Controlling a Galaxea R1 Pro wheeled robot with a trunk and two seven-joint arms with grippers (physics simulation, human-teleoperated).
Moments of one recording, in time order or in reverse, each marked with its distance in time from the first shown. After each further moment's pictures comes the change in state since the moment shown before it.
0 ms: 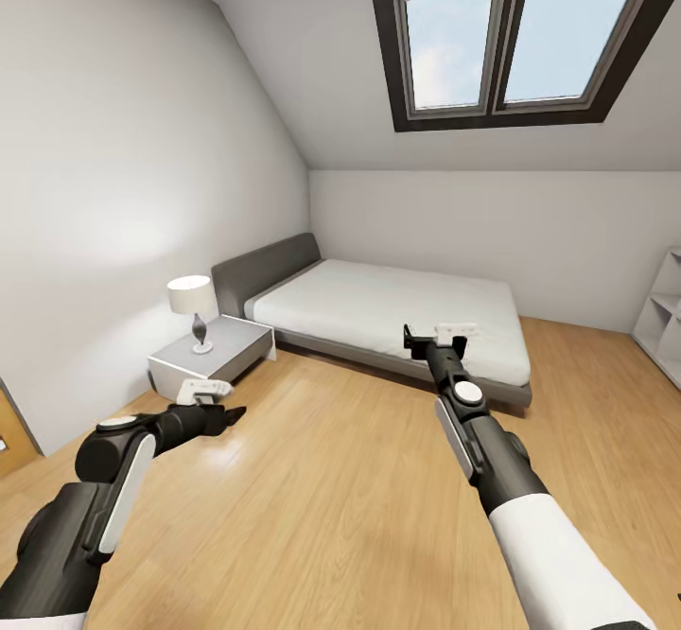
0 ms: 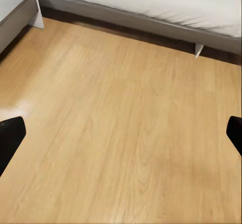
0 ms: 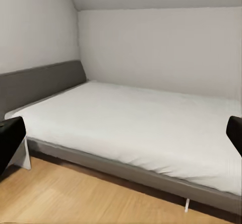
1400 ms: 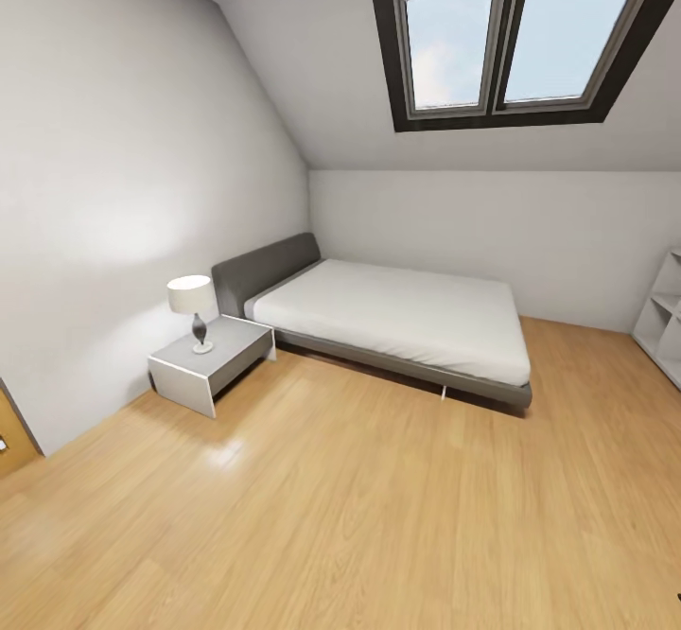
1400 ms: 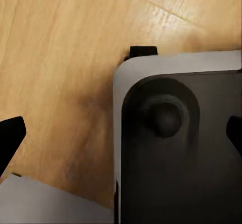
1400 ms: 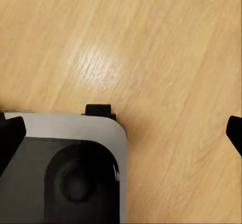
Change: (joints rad) left arm 0.447 -0.063 -0.022 1.336 -0.115 -0.919 0.266; right arm 0.721 -0.117 -0.126 0.804 0.010 -0.272 0.112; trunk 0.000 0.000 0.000
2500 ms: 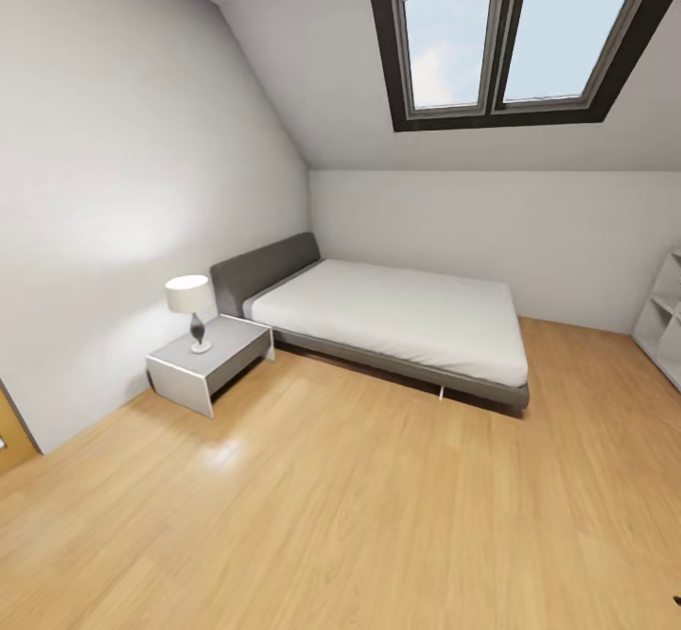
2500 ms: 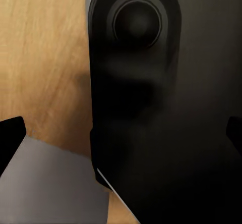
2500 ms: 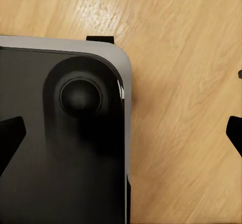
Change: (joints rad) left arm 0.002 -0.052 -0.002 0.231 0.001 -0.028 -0.003; right arm 0.001 0.002 -0.006 0.230 -0.007 0.012 0.027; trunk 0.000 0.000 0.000
